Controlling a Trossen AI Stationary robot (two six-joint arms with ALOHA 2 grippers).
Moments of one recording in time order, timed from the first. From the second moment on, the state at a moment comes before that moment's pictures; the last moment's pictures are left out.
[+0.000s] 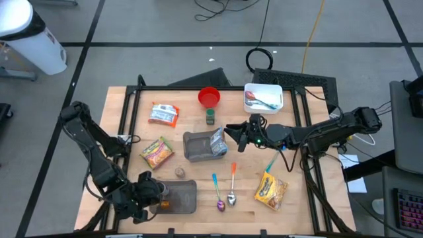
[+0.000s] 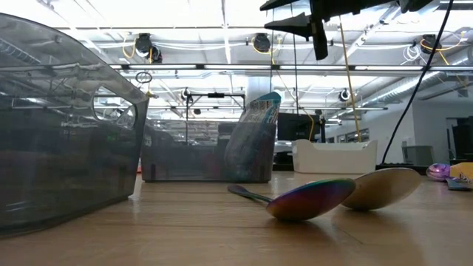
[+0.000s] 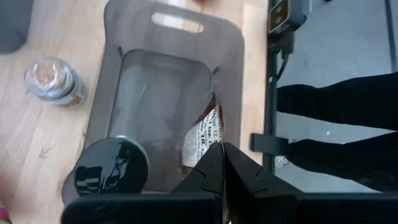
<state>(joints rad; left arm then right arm) -0.95 1.34 1.05 -0.70 -0.32 -1.04 0.15 1.27 0.75 0.48 0.47 0.70</state>
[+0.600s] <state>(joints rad) -0.97 1.34 0.90 -0.54 -0.30 -1.11 0.15 1.27 0.75 0.48 0.47 0.72</state>
